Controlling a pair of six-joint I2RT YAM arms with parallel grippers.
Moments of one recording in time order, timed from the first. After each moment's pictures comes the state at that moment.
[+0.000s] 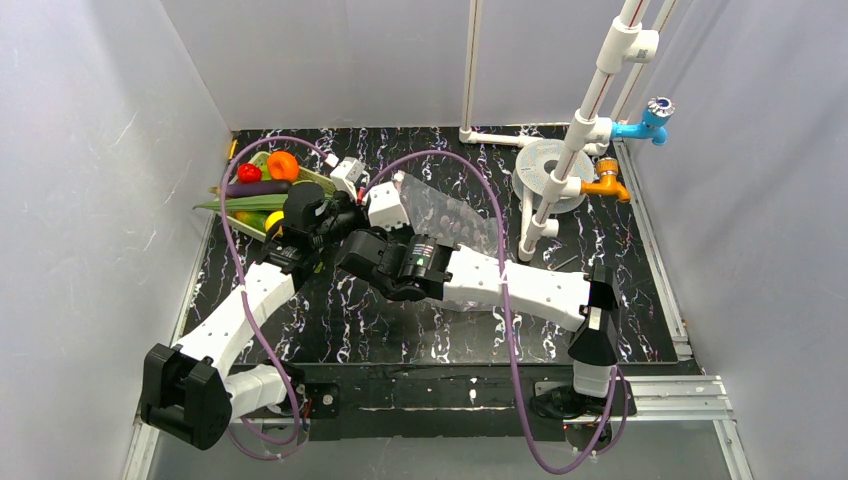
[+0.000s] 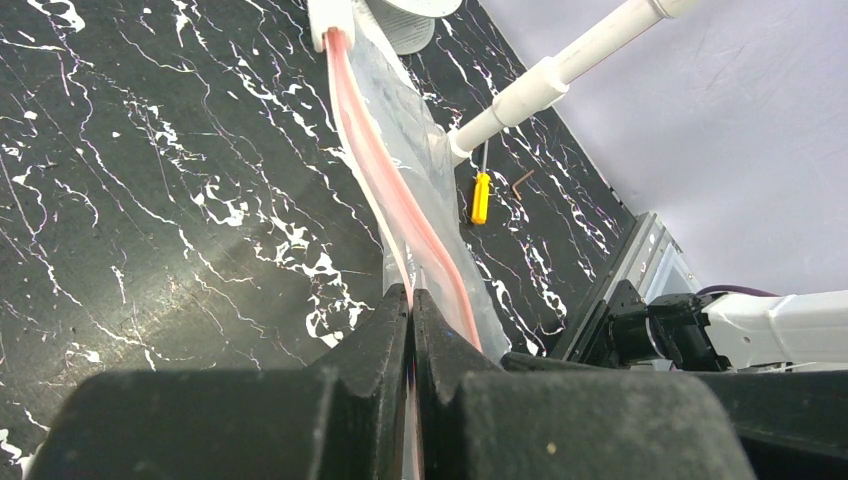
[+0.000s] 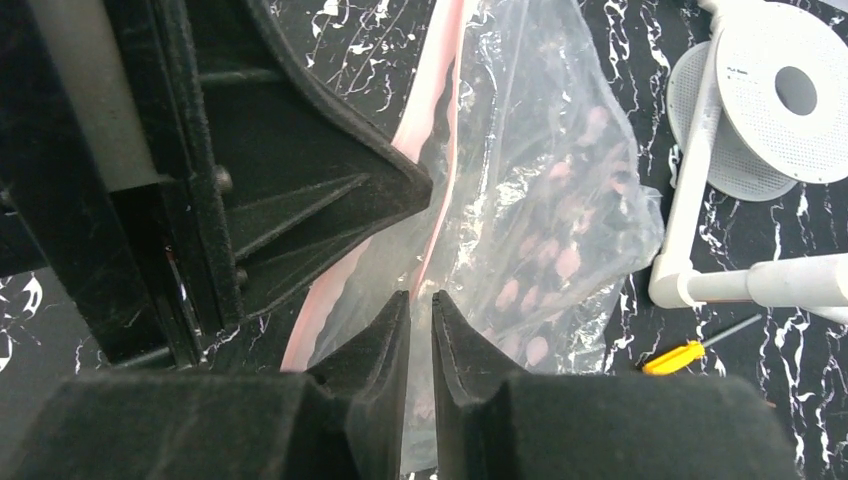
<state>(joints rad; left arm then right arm) -0.38 1.14 0.83 0.02 0.57 -0.42 1.32 1.83 1.84 -0.97 0.97 0.64</state>
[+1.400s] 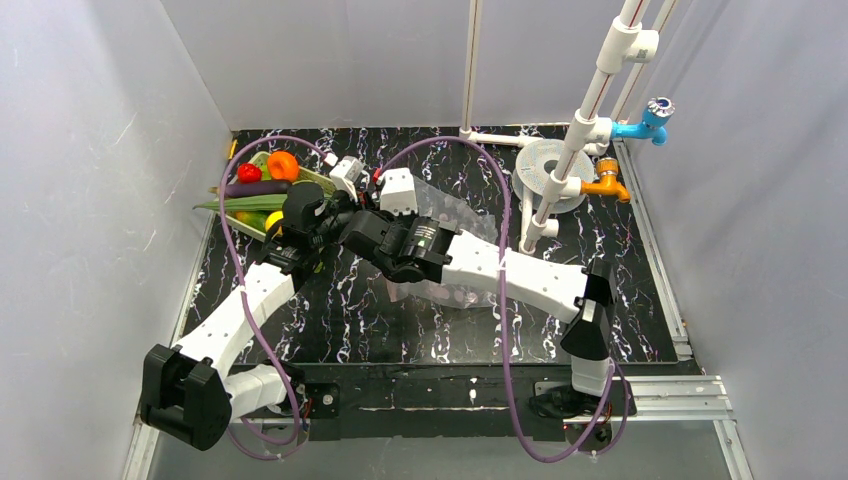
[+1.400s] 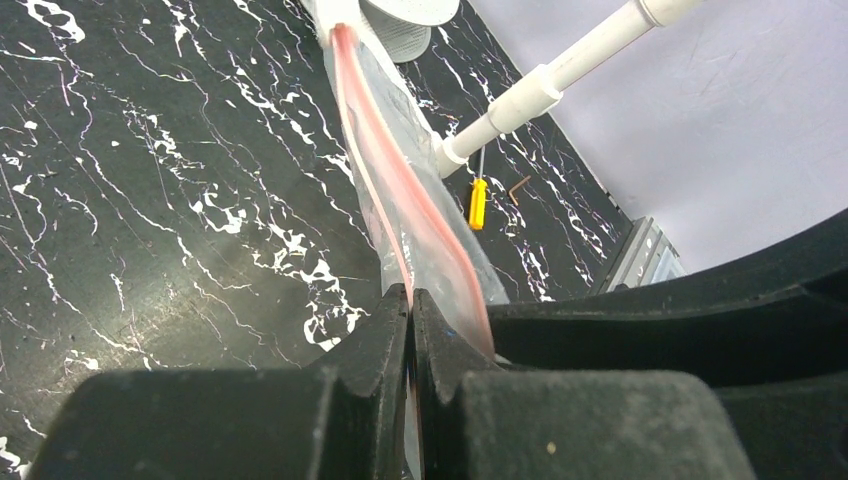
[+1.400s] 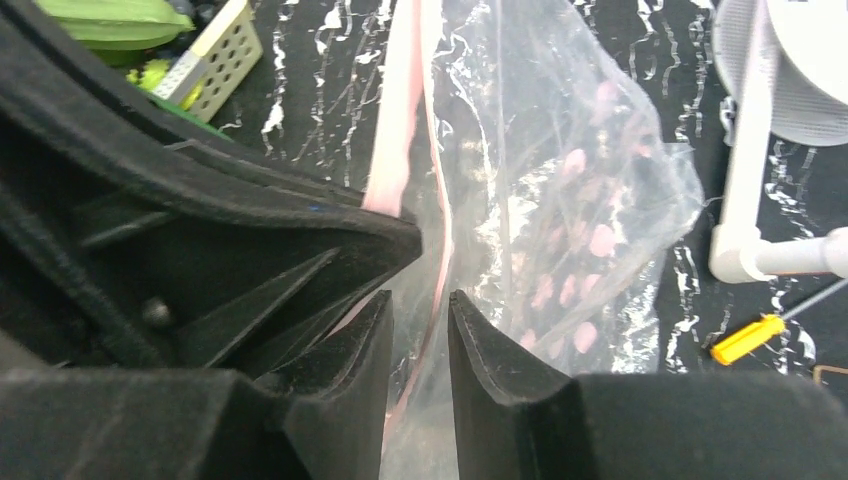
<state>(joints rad) -0.38 1.14 0.83 0.03 0.57 -0.43 1.25 1.85 1.88 -0.97 0.88 0.78</state>
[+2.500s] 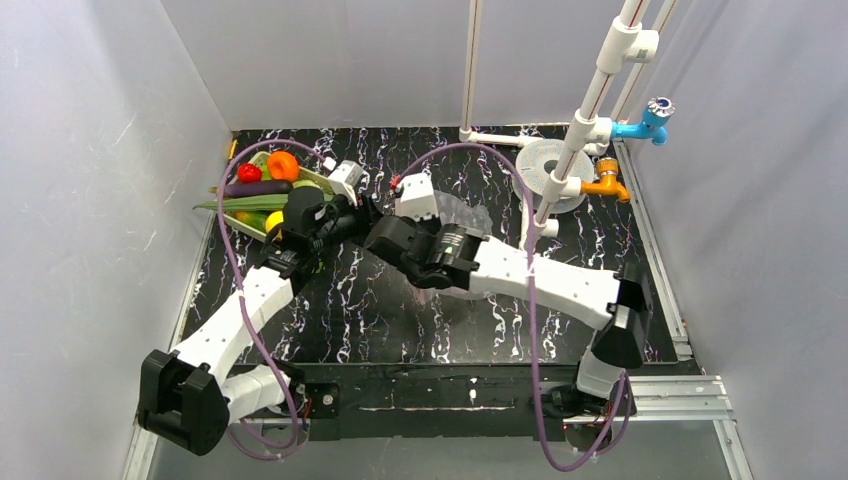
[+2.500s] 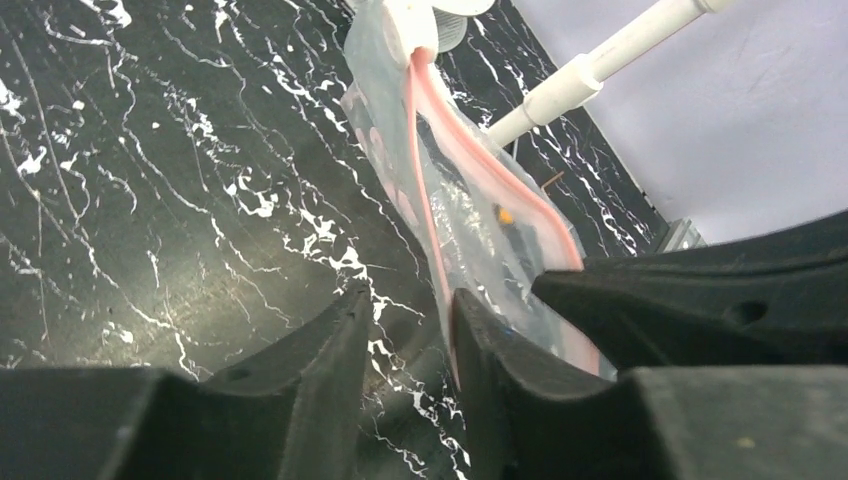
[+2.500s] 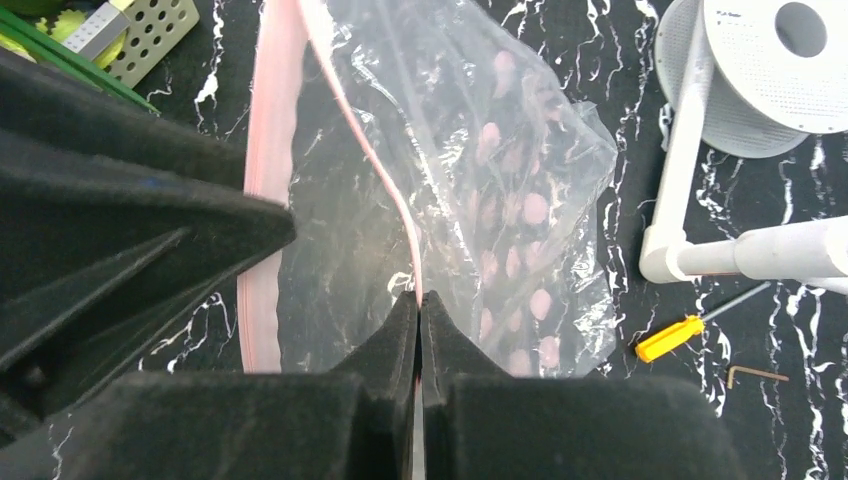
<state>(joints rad) -0.38 1.12 0.82 0.00 0.53 -0.40 1.24 1.74 1.70 -0.93 0.93 0.69</state>
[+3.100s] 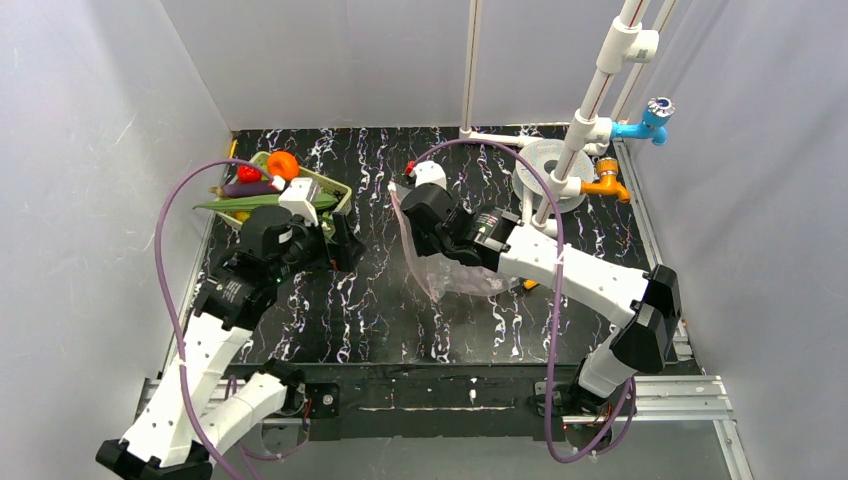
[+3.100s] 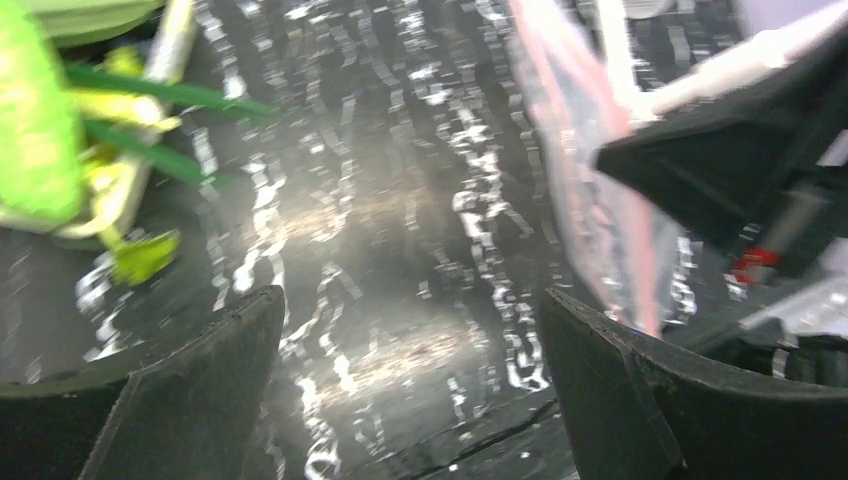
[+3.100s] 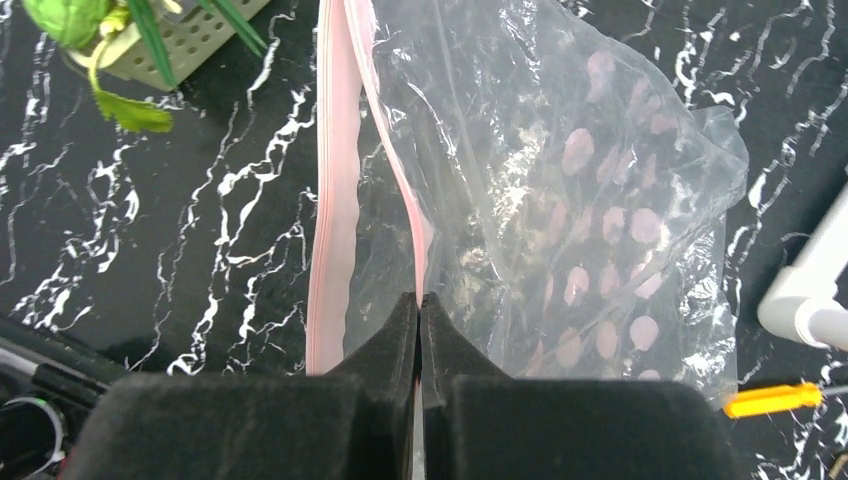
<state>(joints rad) -0.42 0.82 1.00 -0.68 0.14 -0.36 1.07 1.59 1.54 -0.73 0.45 0.51</state>
